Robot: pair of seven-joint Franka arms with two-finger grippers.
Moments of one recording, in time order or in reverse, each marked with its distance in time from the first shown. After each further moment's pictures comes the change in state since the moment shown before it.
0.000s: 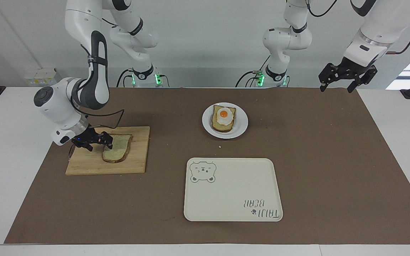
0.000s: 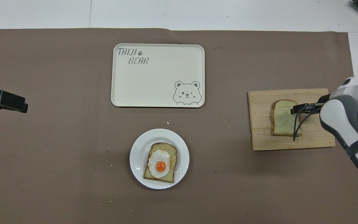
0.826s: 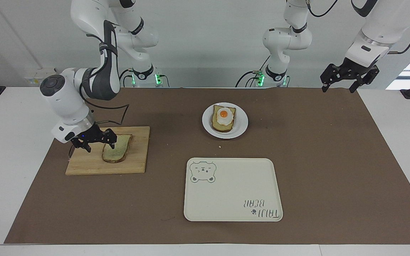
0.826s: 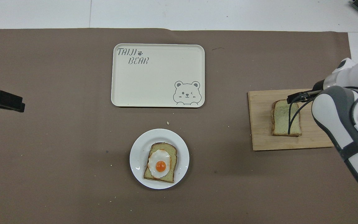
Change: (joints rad) left arm 0.000 0.000 0.003 0.001 0.035 0.003 0.000; right arm 0.092 -0.026 0.001 0.123 -0.120 -0.085 0.061
